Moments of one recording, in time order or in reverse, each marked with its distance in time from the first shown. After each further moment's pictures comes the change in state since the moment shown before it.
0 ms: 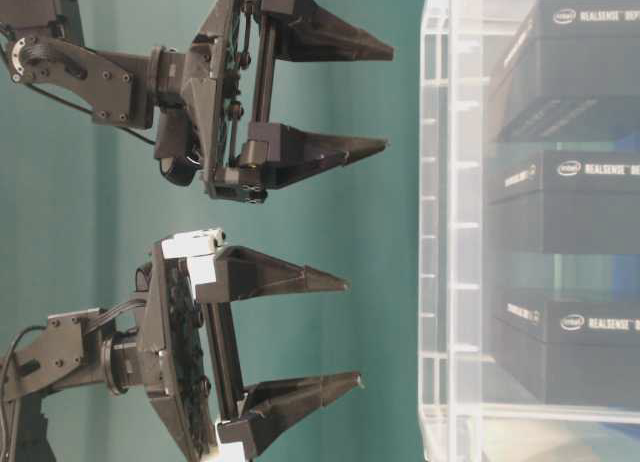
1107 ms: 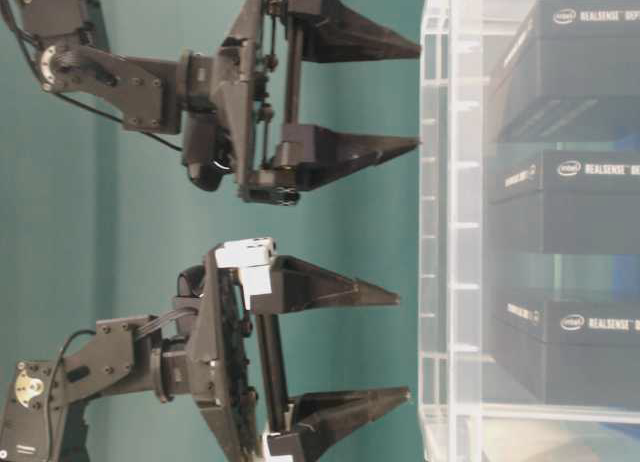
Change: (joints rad) left arm 0.000 0.003 0.110 0.000 -0.084 -0.005; right arm 0.003 0.026 0.046 0.000 -0.038 0.000
